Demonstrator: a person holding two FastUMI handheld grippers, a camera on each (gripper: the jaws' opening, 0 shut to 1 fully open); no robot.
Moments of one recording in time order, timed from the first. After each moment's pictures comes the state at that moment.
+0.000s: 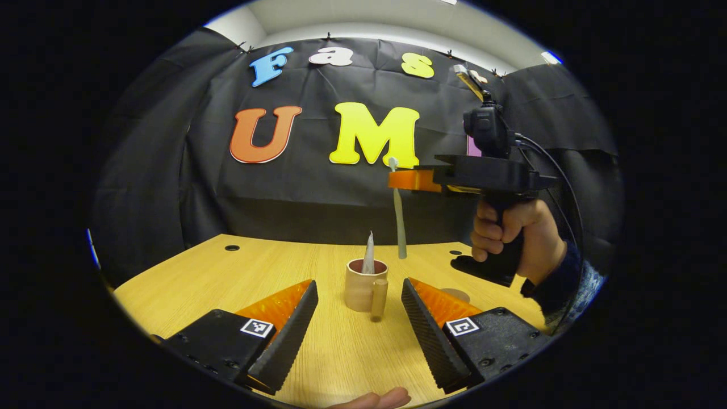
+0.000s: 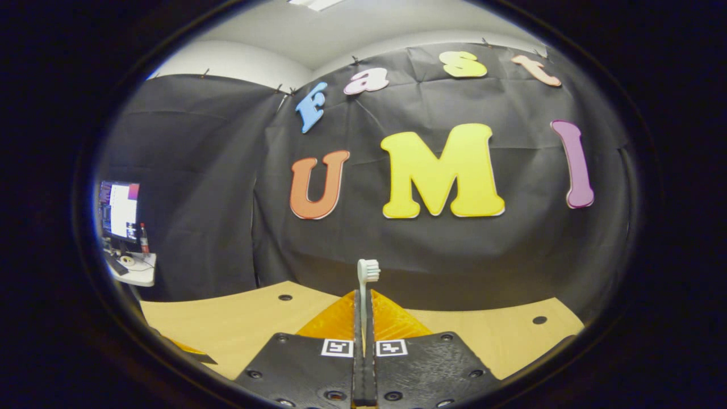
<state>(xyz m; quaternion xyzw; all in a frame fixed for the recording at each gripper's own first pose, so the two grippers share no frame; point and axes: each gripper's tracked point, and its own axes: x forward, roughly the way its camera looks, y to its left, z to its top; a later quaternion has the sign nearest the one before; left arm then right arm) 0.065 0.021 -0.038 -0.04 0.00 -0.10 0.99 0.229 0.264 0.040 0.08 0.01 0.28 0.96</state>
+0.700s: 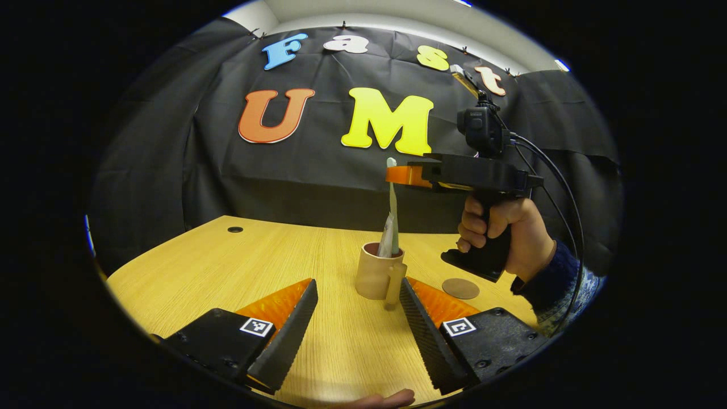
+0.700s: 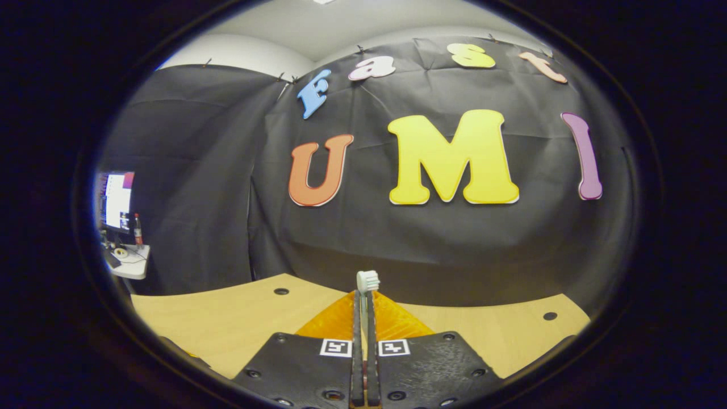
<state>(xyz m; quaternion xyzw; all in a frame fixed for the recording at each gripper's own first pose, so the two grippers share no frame) 0.075 0.041 -0.064 -0.06 0.03 -0.10 0.99 0.249 0.295 0.011 0.07 0.03 0.27 0.96</state>
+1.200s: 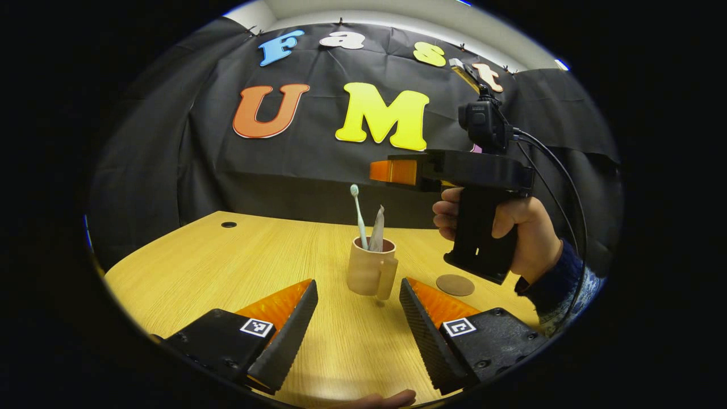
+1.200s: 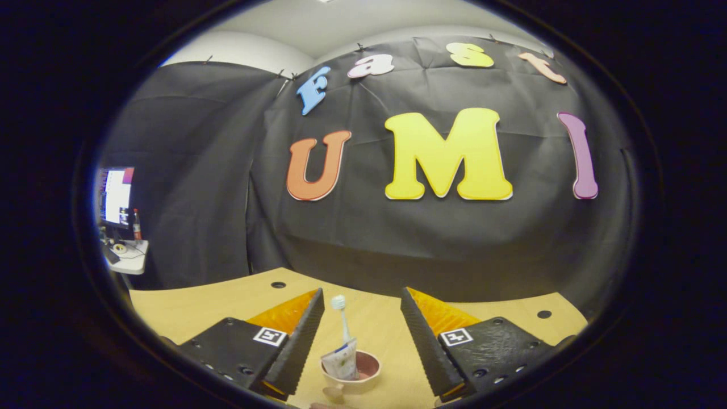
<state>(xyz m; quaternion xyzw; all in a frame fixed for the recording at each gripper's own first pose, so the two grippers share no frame) 0.076 0.028 -0.071 -0.05 0.05 -0.11 0.99 0.240 0.274 0.003 0.06 0.04 0.26 0.96</state>
